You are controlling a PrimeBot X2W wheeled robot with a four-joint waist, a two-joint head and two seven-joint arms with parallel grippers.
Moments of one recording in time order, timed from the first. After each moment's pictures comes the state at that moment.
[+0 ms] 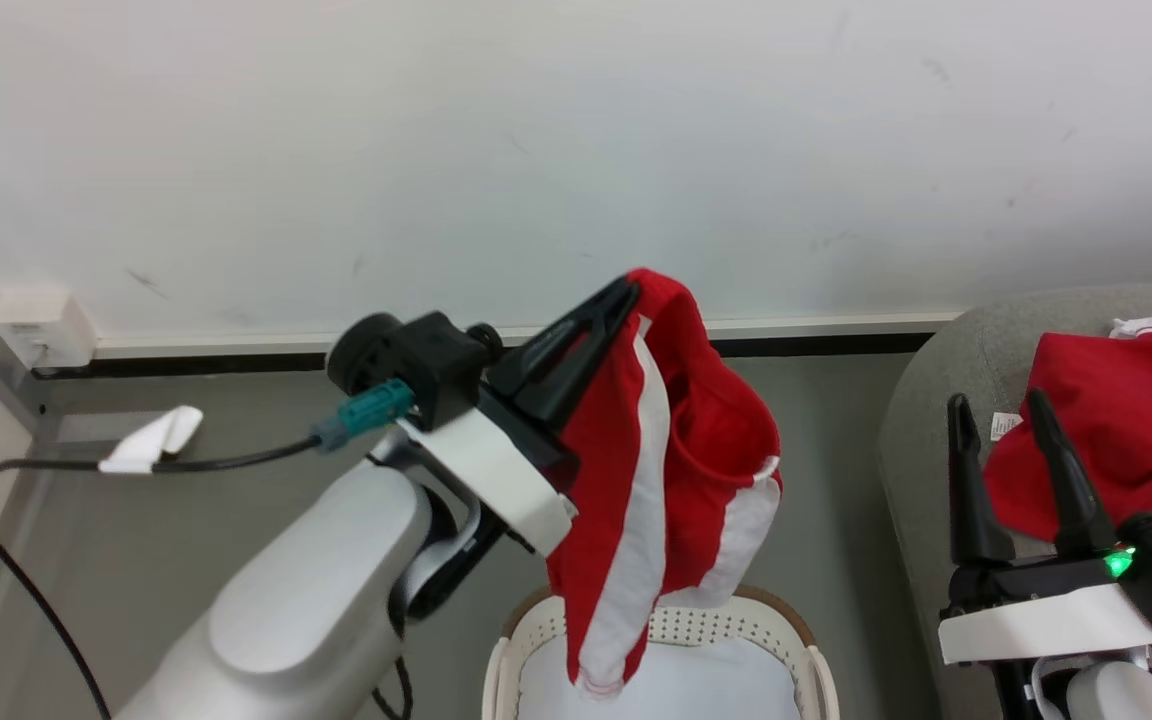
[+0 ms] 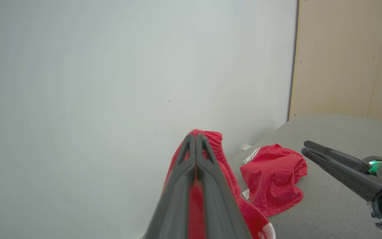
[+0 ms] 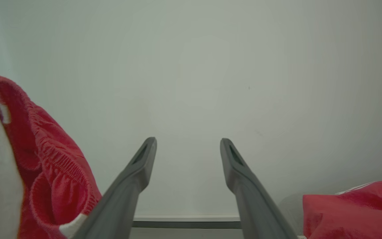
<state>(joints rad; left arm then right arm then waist) -0.73 0.28 -0.76 0.24 -0.53 -0.06 -0.21 -0.22 -0.05 0.07 0.15 0.32 0.13 -0.26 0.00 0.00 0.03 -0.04</state>
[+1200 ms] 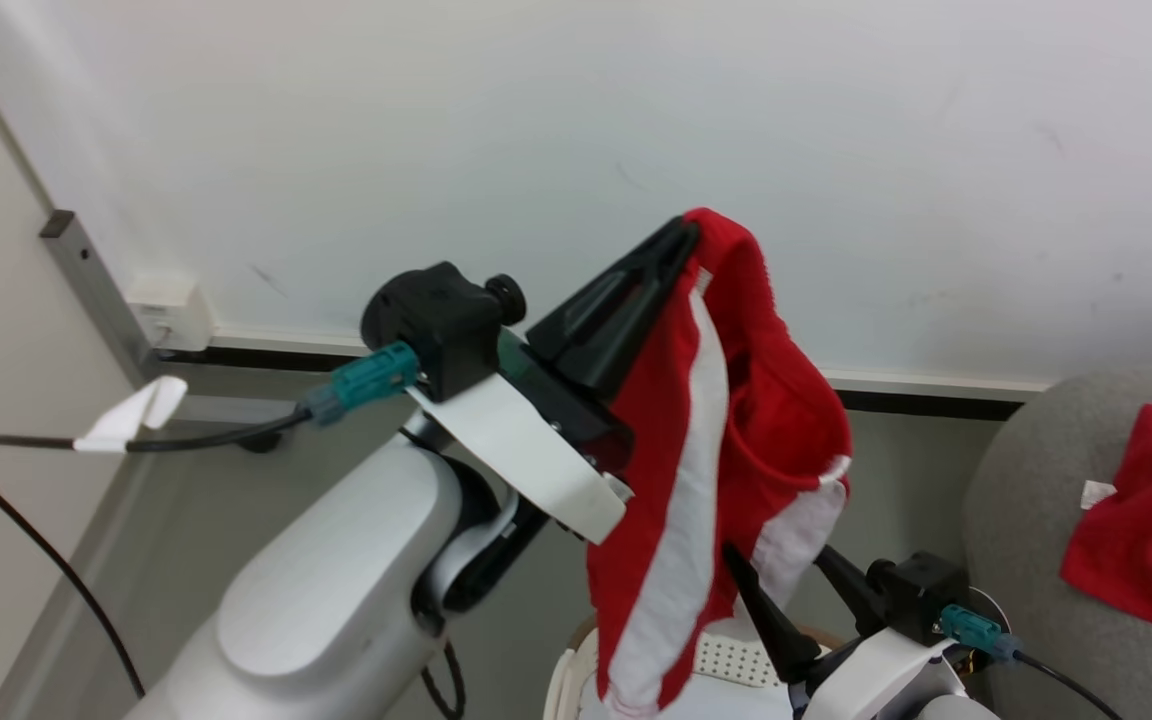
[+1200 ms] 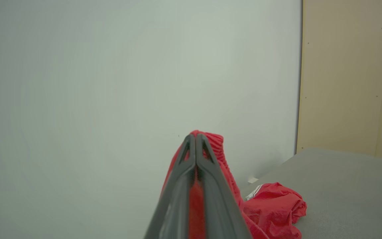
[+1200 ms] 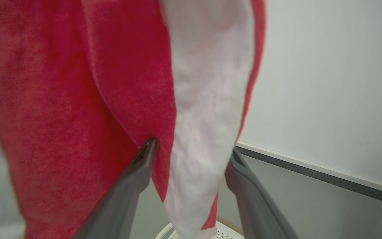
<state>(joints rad) -0.77 0.26 -0.74 0.07 -0.63 -0.04 -0.14 -0.38 -0.14 0.63 0.53 0.56 0.13 -0.24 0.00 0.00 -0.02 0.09</state>
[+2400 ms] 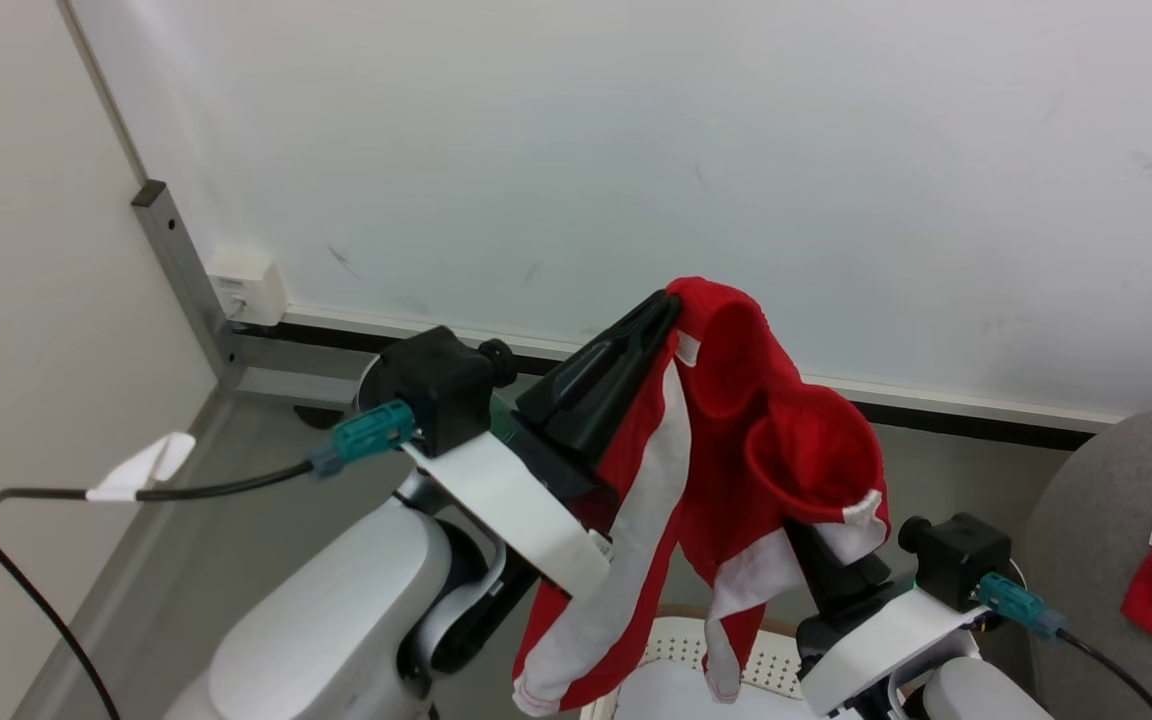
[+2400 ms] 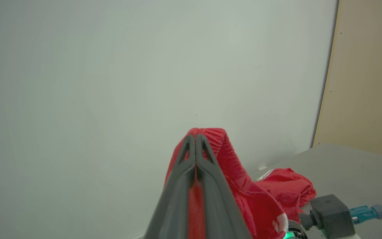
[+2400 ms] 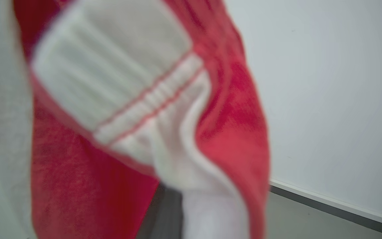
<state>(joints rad) -0.68 0.29 -0.77 0.02 -0.66 -0.01 -0.12 -0.39 -0.13 0.57 0.46 0.57 0.13 -0.26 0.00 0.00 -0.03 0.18</state>
